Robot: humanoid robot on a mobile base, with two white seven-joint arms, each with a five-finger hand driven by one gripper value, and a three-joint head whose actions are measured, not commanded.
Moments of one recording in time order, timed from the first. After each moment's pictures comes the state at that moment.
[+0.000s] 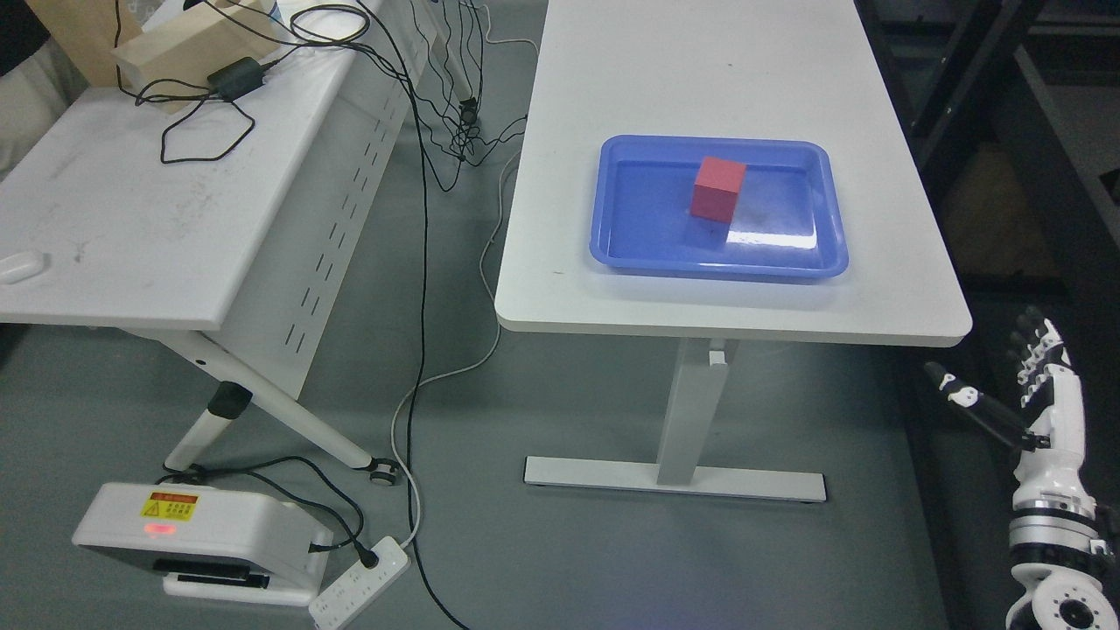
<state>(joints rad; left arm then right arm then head) 0.00 0.00 0.06 -0.08 0.00 -0.10 -0.08 0.11 0.00 -0.28 -1.65 0.12 -0.05 0.04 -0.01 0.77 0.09</state>
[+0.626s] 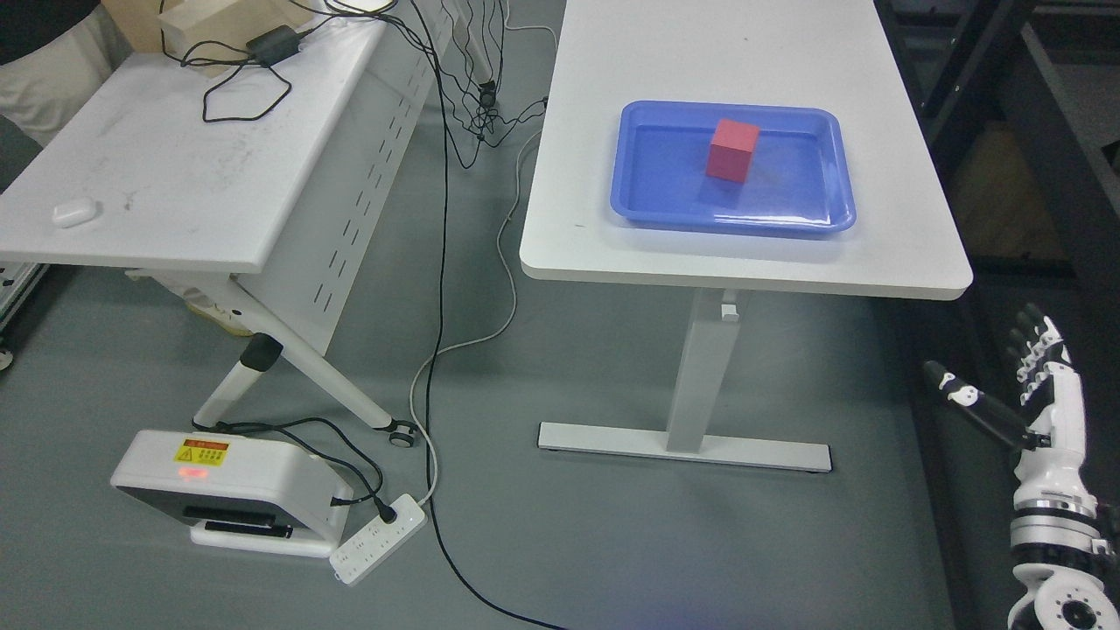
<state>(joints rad) 0.00 0.00 0.06 -0.08 0.00 -0.10 -0.08 0.11 0.00 -0.28 -1.65 0.12 -0.06 0.05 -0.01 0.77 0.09</state>
